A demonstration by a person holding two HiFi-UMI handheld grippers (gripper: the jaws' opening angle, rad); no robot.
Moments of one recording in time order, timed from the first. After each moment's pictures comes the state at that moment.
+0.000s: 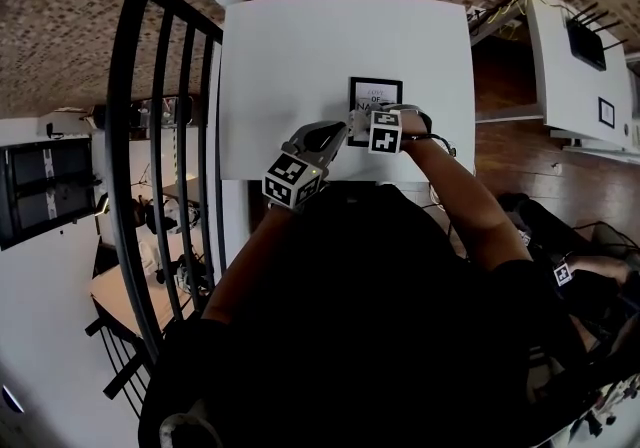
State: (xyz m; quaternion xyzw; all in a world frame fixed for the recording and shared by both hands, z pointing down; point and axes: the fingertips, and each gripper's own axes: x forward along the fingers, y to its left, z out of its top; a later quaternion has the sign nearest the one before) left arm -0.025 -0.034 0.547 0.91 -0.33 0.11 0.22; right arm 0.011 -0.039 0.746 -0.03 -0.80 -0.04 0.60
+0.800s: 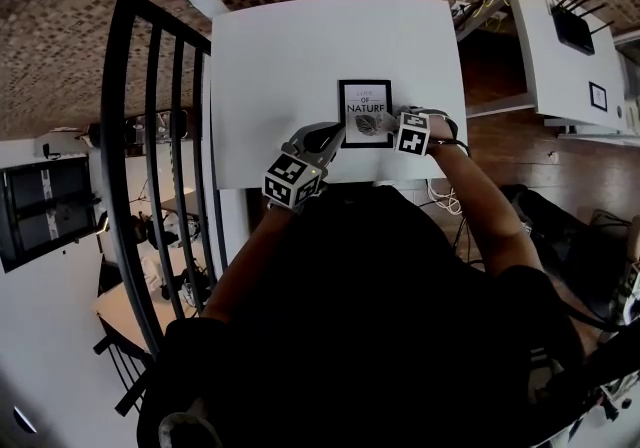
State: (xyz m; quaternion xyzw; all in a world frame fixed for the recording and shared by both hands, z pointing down) left arm -0.008 -0.033 0.548 0.92 -0.30 0.11 0.22; right arm 0.110 -0.036 0.746 0.03 -0.77 0.01 0.64
